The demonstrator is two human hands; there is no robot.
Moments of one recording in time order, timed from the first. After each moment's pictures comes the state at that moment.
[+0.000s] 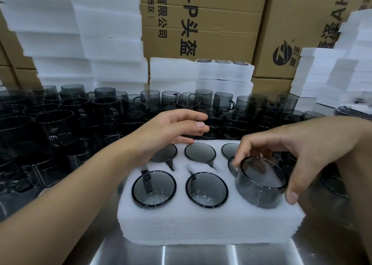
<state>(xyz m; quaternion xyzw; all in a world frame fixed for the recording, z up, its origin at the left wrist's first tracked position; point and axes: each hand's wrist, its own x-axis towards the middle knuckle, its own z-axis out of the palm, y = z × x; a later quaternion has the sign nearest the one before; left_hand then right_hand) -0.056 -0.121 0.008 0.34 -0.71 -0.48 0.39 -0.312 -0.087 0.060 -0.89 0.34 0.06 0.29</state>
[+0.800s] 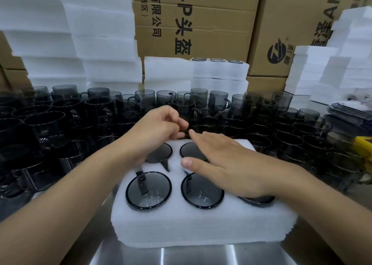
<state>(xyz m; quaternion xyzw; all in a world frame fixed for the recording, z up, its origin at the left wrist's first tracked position) -0.059 -0.128 0.005 0.43 -0.64 -0.43 0.46 -0.238 -0.081 0.004 -0.87 0.48 -0.03 0.12</state>
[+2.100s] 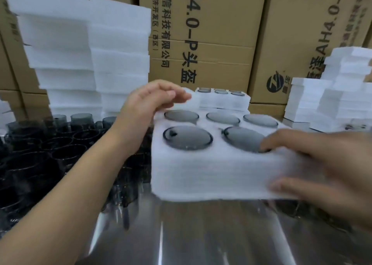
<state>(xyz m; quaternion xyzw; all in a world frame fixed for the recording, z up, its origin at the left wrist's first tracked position) -0.027 -0.127 0.086 0.25 -0.68 -0.33 0.61 -0.274 0.000 0.104 -0.83 0.49 -0.19 -0.19</state>
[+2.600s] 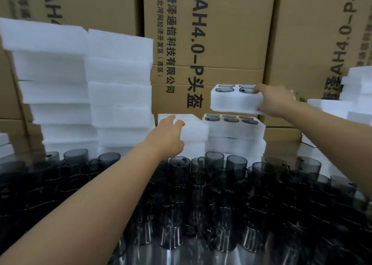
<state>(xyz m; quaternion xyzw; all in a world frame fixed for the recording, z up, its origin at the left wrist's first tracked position) -0.039 -0.286 0.093 0.60 -0.78 0.06 0.19 -0.317 -0.323 0.179 -0.66 0.69 -0.23 -0.17</state>
